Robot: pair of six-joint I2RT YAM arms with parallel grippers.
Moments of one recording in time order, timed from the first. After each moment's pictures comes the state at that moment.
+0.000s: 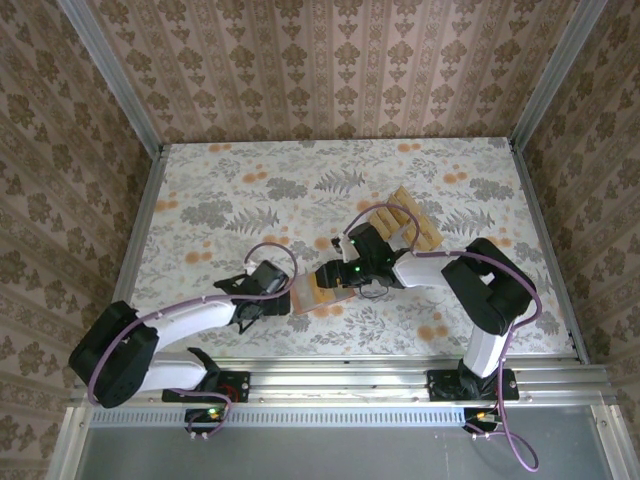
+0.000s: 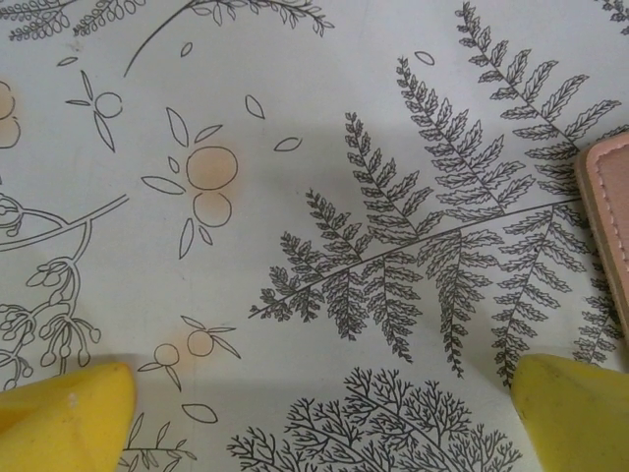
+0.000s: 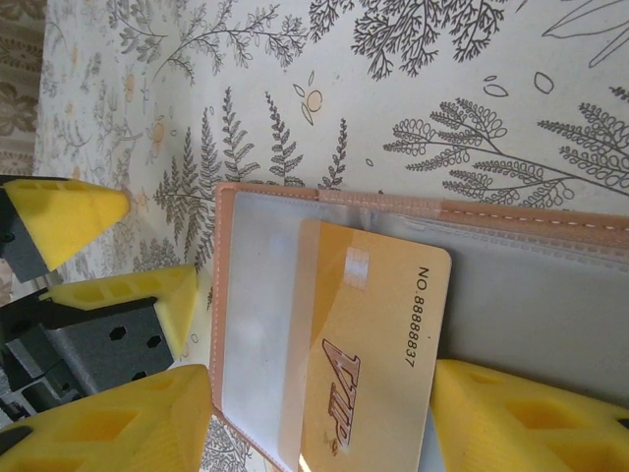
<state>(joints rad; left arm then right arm) -0.78 1.27 0.50 -0.44 -0.29 -0.67 0.66 1.78 0.84 0.11 -0.50 0.60</state>
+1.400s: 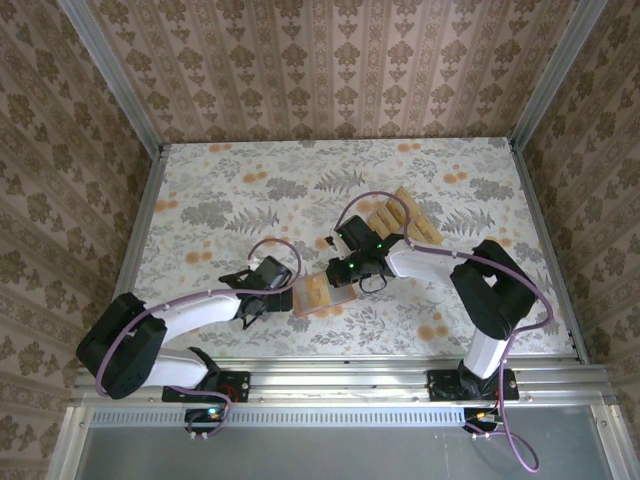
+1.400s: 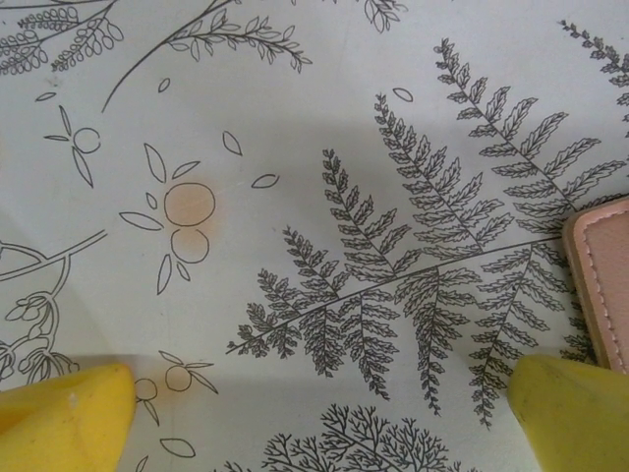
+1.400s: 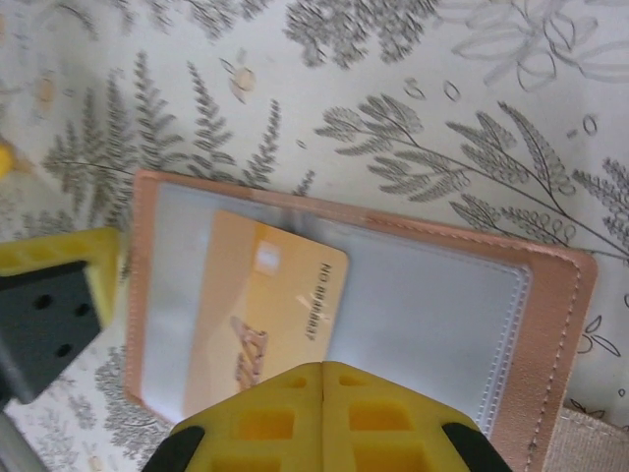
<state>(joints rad) -0.77 1.32 0.54 -0.42 -0.28 -0.67 0.70 1.76 1.02 -0.30 -0.29 0.42</state>
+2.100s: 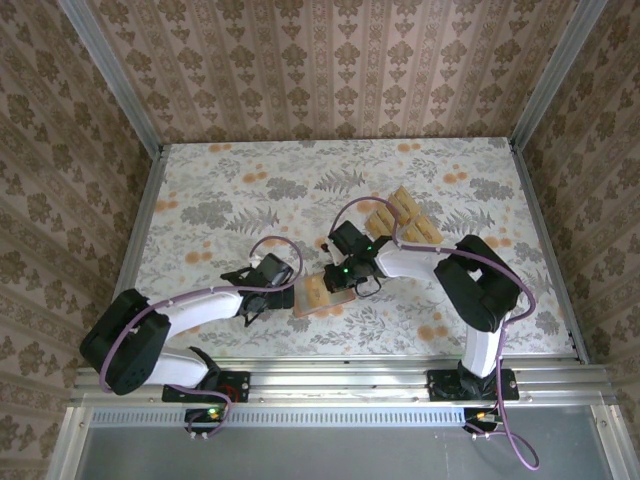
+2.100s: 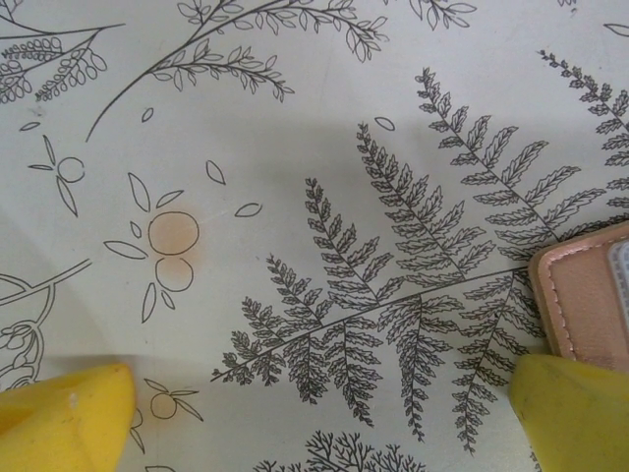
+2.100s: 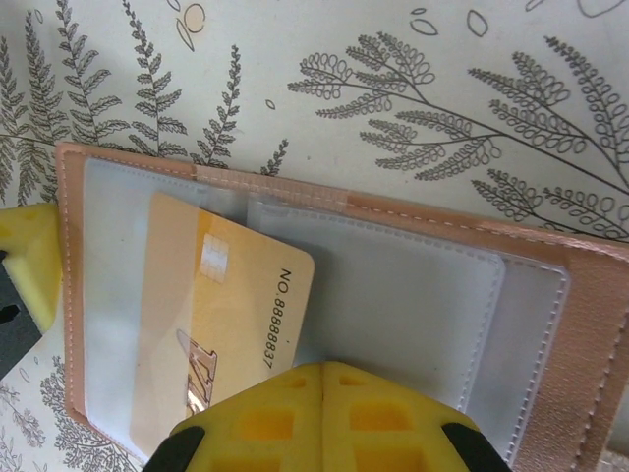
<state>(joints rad) -0.76 1.35 0.55 -0.40 -0.28 -0.65 0.73 1.84 1.06 -0.32 -0.28 0.42</state>
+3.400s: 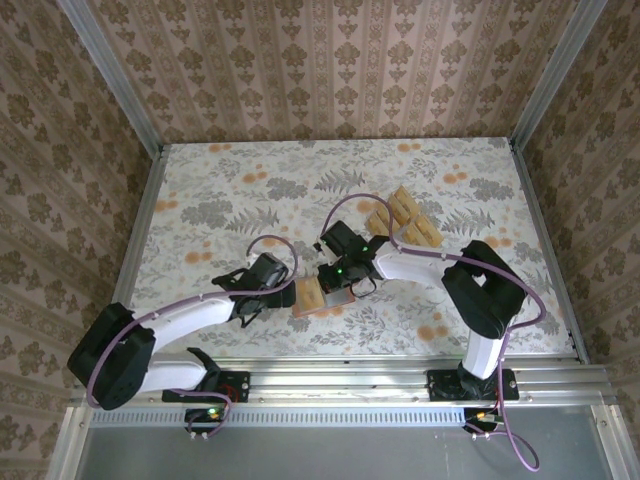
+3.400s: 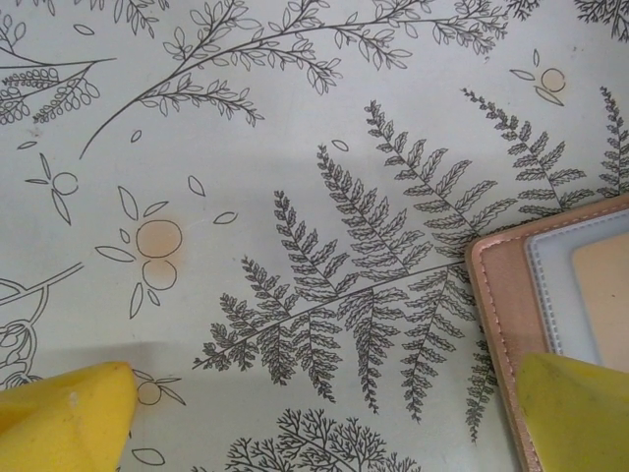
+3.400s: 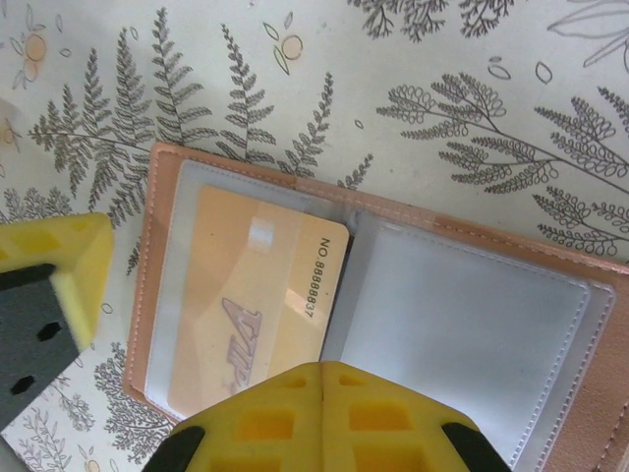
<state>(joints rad) -0.76 1.25 0.53 -0.40 -0.24 -0.65 0.79 1.79 1.10 -0.38 -0.21 0.42</state>
